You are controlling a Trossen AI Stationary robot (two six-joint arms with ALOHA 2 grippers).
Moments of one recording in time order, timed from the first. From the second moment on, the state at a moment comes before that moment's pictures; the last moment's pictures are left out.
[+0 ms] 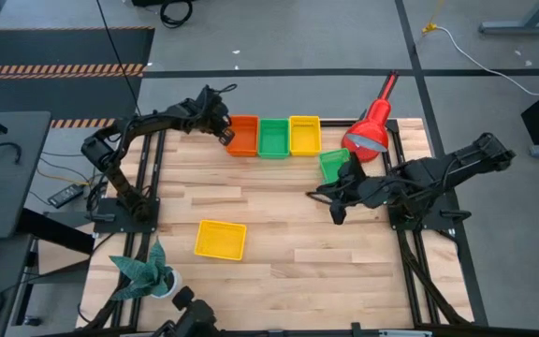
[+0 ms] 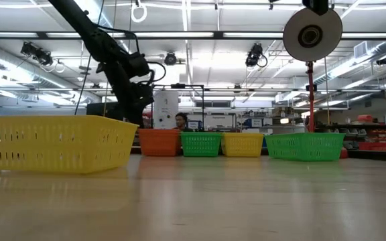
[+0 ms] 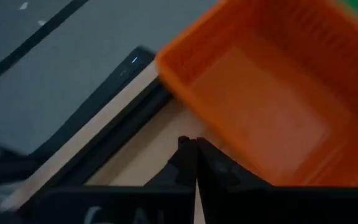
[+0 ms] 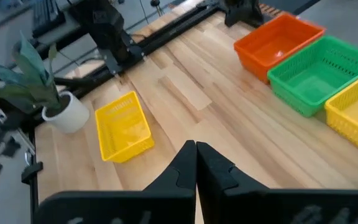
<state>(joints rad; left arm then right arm) 0.84 1.70 1.08 -0.33 -0.03 0.08 0.36 1.13 1.13 -0.65 0.57 0.77</state>
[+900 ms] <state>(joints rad) 0.36 1.33 1.24 -0.71 0.02 -0.18 -0.14 1.35 0.84 -0.93 0.13 -0.28</state>
